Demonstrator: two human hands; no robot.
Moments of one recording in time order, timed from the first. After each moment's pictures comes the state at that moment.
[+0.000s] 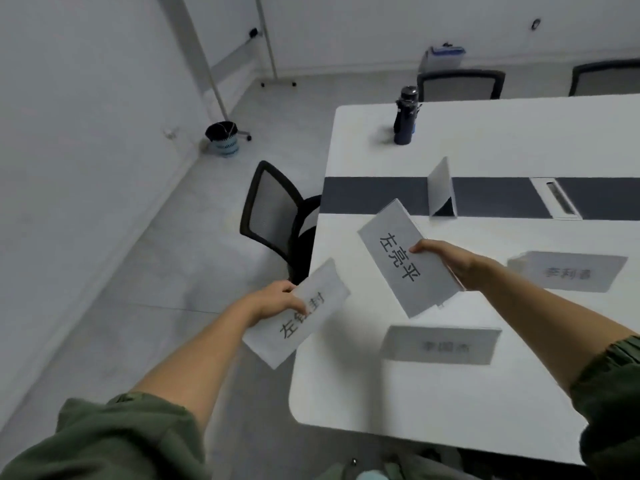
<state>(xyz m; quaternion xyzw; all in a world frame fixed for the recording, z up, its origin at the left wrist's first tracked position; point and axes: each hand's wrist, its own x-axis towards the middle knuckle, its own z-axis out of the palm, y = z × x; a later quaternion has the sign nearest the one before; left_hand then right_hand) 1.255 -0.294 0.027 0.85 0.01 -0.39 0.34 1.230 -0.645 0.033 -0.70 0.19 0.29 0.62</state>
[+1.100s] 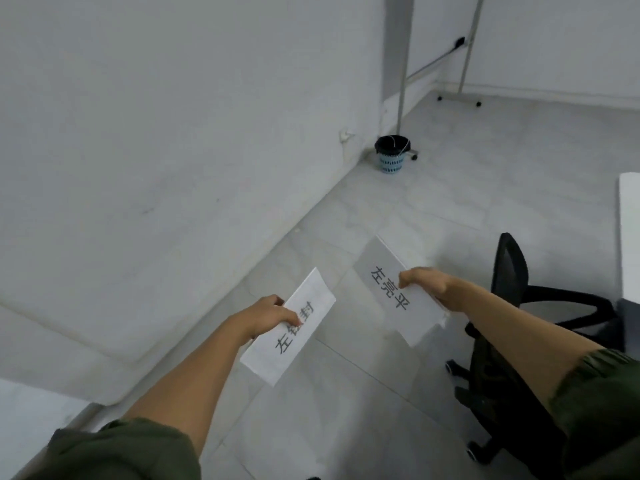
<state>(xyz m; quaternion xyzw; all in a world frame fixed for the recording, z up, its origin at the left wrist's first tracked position) 1.492 0.254 0.032 0.81 0.27 -0.24 0.46 1.632 -0.054 0.018 -0.79 0.02 0.37 0.50</state>
